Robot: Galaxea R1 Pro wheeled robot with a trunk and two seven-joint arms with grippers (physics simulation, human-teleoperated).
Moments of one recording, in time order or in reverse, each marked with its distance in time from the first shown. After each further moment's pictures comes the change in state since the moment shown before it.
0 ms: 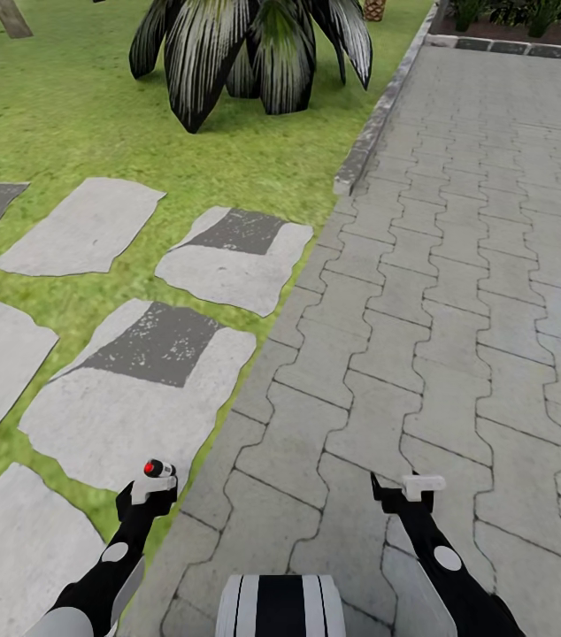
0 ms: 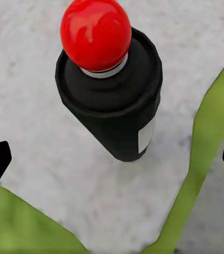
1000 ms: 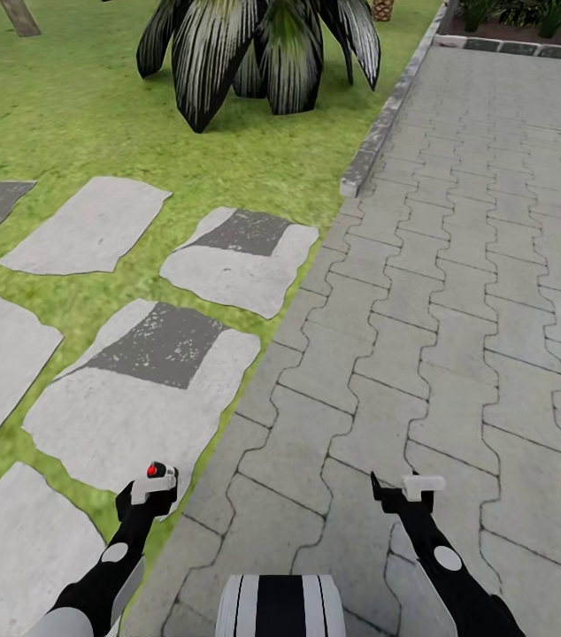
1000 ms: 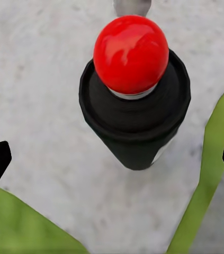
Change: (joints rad) left arm 0.001 0.000 0.000 -0.001 0.003 -0.004 0.000; right arm 0.000 0.000 0.000 0.000 0.000 0.000 0.000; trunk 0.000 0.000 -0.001
